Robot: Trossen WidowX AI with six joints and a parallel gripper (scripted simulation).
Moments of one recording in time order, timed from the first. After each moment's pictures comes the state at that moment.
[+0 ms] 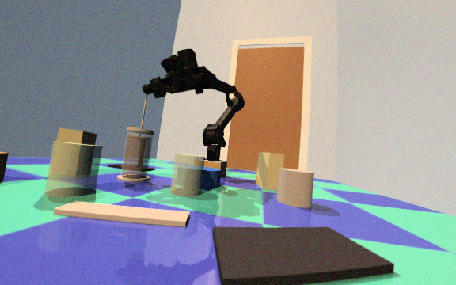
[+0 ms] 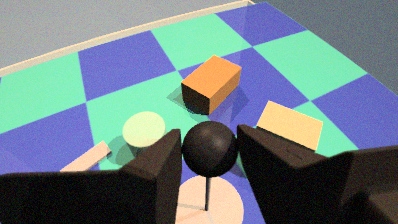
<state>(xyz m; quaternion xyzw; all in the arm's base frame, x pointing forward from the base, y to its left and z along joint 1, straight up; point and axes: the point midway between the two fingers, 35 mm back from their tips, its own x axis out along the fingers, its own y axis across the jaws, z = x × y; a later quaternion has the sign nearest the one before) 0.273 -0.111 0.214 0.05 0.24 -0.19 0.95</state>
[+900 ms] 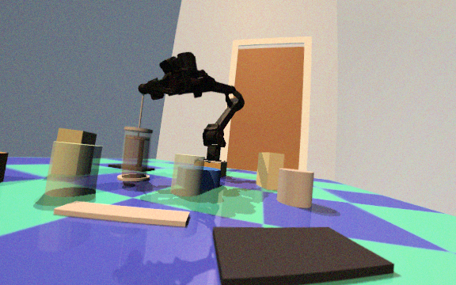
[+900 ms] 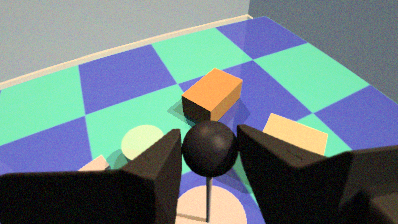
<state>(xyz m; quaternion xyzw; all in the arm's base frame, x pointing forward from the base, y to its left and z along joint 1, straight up) 0.281 -0.115 0.206 0.04 0.22 -0.19 0.96</state>
